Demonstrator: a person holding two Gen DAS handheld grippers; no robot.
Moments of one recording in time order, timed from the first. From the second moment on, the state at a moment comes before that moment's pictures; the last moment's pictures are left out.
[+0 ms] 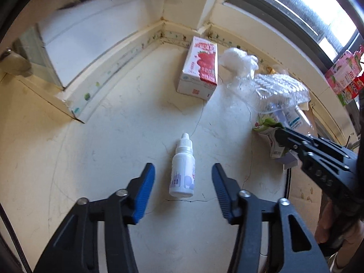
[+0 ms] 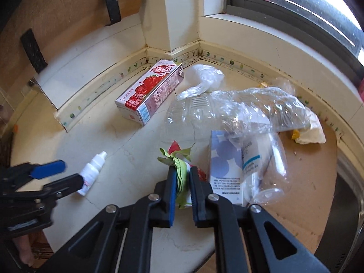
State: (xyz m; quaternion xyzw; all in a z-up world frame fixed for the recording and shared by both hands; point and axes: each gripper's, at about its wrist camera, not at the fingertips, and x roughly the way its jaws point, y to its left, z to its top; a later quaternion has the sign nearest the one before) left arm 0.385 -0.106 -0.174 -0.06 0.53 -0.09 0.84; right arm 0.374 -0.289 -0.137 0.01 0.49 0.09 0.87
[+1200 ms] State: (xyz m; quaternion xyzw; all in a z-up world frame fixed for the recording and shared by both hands) left arm 0.303 -0.154 -0.103 -0.11 0.48 -0.17 0.85; right arm 0.254 -0.358 -0.069 0.13 0.45 0.10 0.88
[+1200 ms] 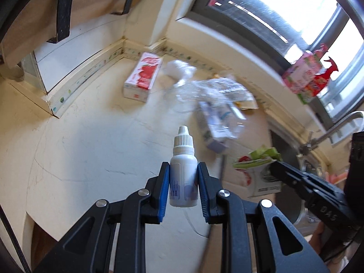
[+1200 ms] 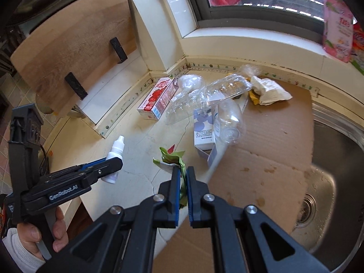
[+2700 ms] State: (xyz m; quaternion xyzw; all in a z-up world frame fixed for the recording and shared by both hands) left arm 0.051 0.045 -0.416 -0.12 0.62 -0.10 0.77; right arm 0.045 -0.147 -0.362 0.14 0.60 0.10 0.78
